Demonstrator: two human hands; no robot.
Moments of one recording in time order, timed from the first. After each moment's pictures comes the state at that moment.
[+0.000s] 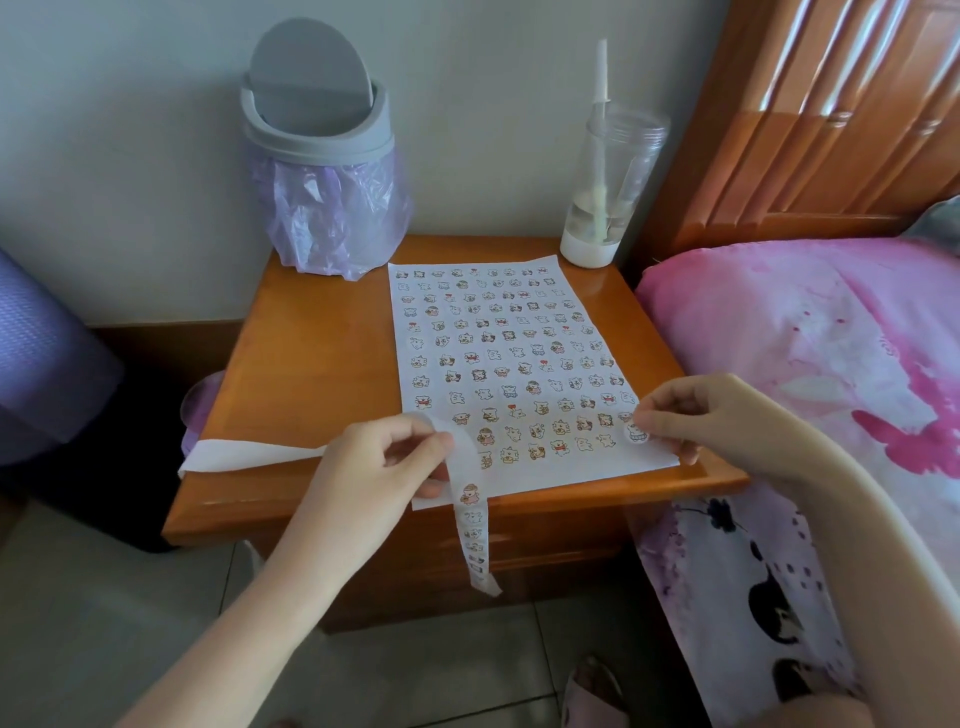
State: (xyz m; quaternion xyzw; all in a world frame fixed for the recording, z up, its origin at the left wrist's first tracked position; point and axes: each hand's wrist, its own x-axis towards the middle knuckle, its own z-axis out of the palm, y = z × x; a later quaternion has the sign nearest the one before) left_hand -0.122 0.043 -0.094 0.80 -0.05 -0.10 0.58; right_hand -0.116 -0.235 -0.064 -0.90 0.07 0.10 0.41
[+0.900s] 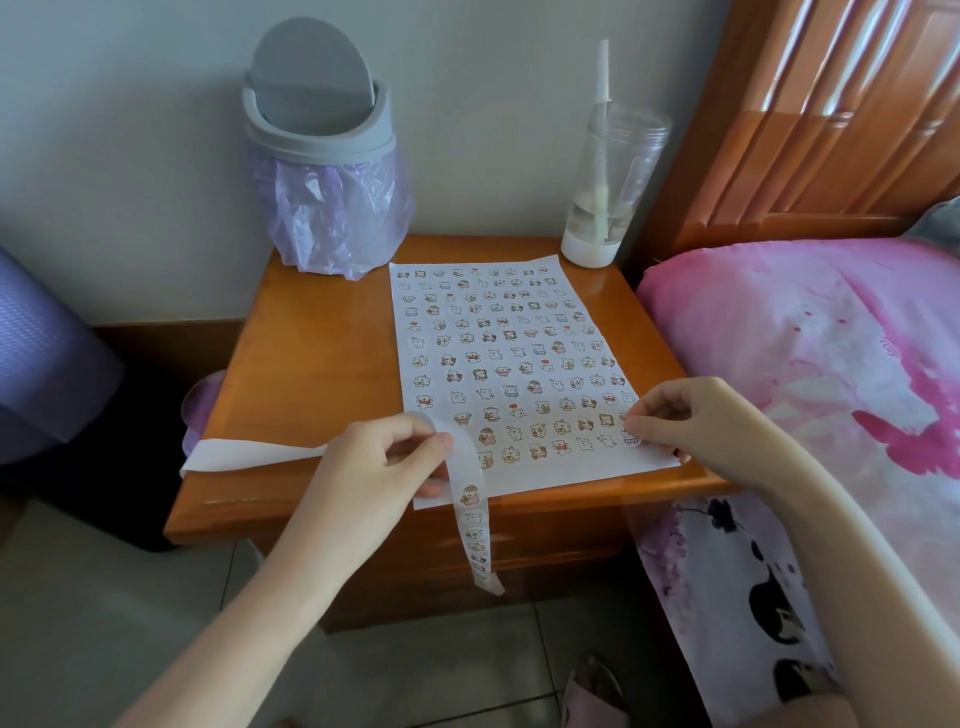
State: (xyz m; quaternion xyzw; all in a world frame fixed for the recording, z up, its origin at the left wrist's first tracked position) left_hand -0.118 0.046 -0.098 0.82 -0.06 -0.10 0.56; right_hand -0.112 -0.227 -0.078 -0.92 0.08 0.05 0.37
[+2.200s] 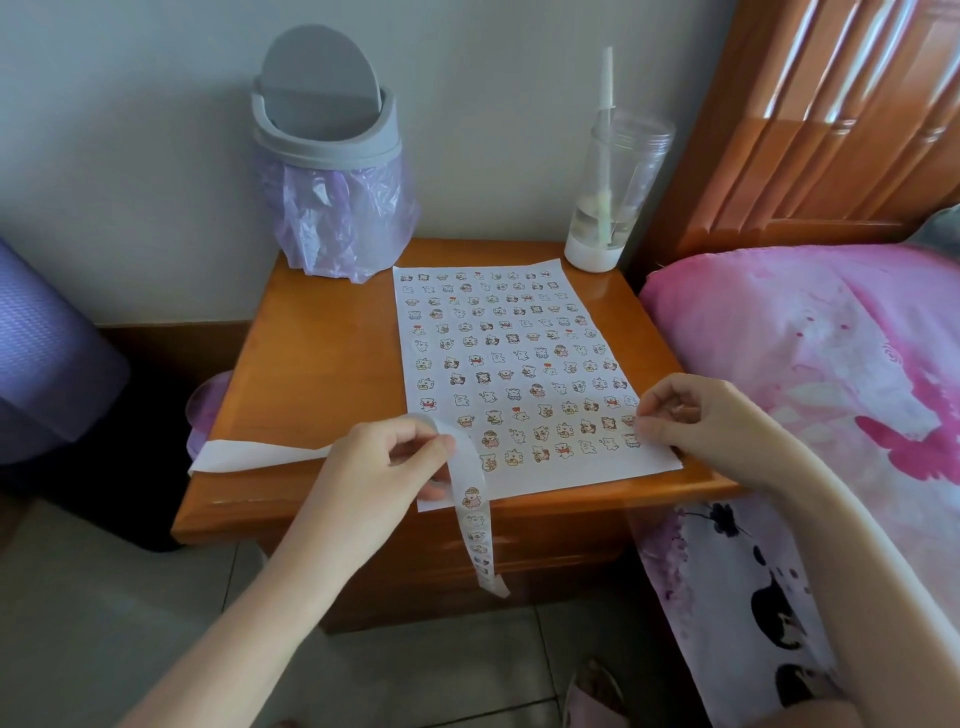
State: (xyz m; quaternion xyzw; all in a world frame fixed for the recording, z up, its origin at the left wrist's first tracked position) left_hand -0.116 0.048 -0.097 0.82 -0.06 -0.11 0.56; right_hand -0.108 -0.235 -0.081 -0.93 0.06 0.03 0.36
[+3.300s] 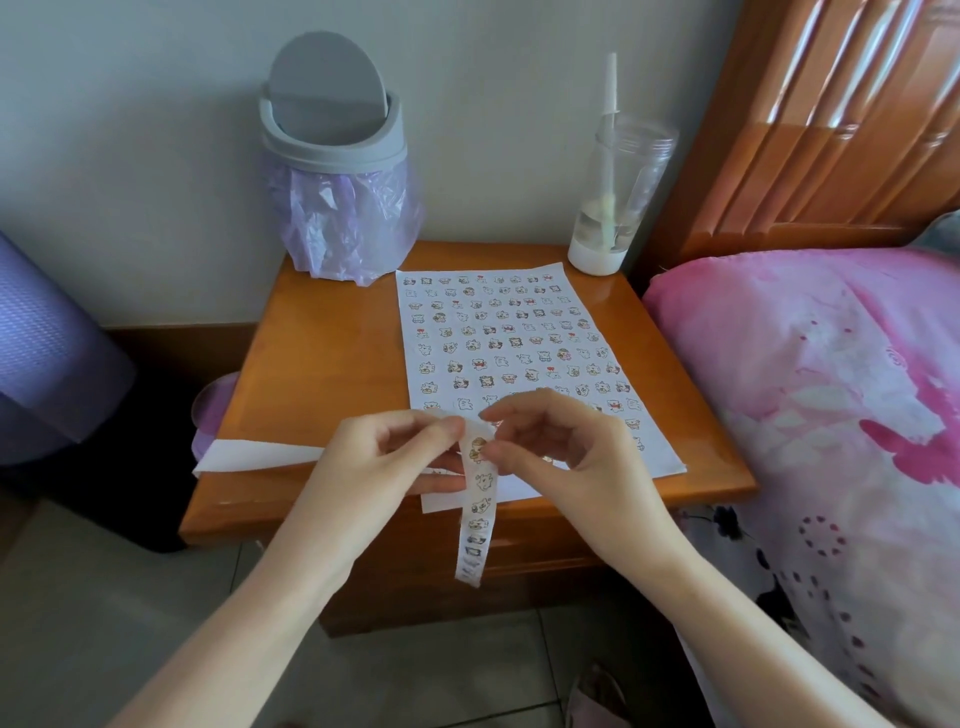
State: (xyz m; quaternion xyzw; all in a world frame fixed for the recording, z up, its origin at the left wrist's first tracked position) left_hand -0.122 0.048 -0.079 0.72 -0.03 -0.13 0.69; right_hand -0.139 -0.125 -0.082 -0.82 -0.12 -0.05 0.56
